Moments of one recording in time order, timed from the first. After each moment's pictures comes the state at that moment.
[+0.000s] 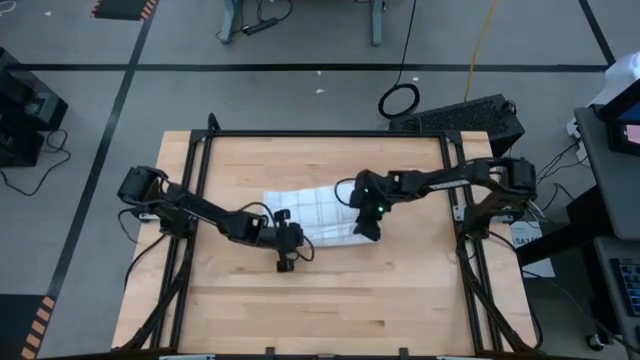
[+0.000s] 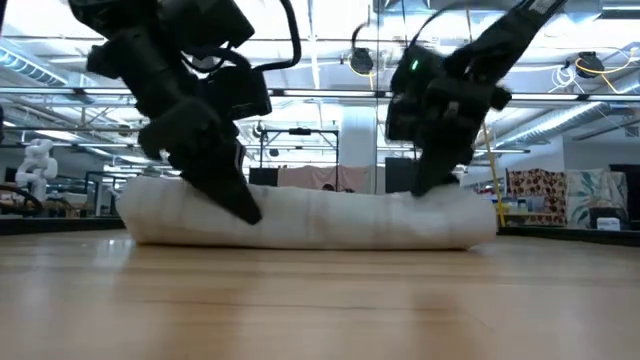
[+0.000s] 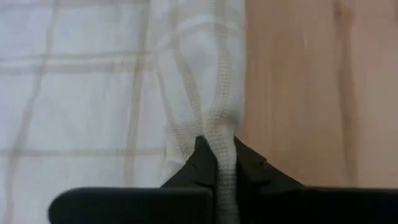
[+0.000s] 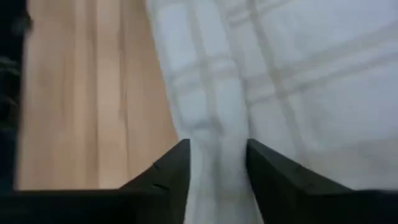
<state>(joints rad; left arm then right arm) -0.22 1.65 0.78 -0.05 -0.21 -0.22 -0.21 1.61 0.83 -0.23 -0.49 0.21</state>
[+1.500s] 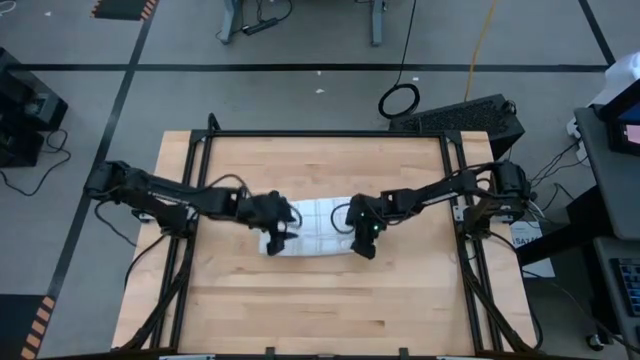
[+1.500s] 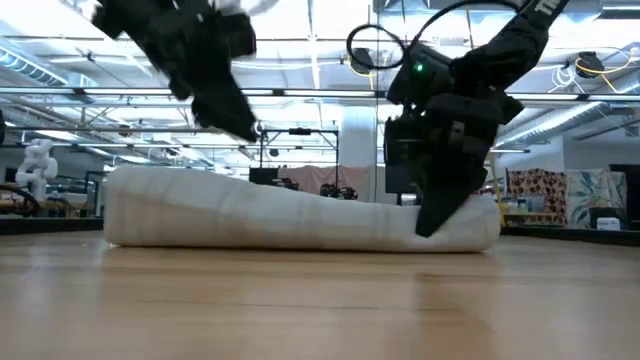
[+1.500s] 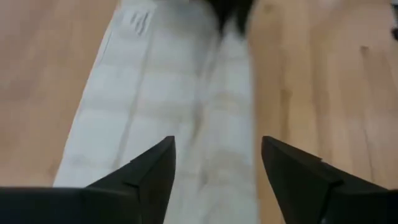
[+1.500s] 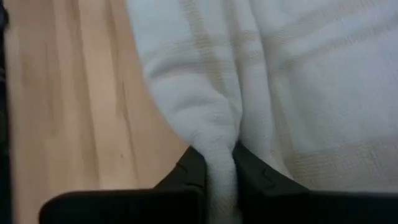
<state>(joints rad) -0.09 1.33 0.78 -0.21 -0.02 -0.29 -0.05 1.72 0.79 -0.11 -0.39 0.39</state>
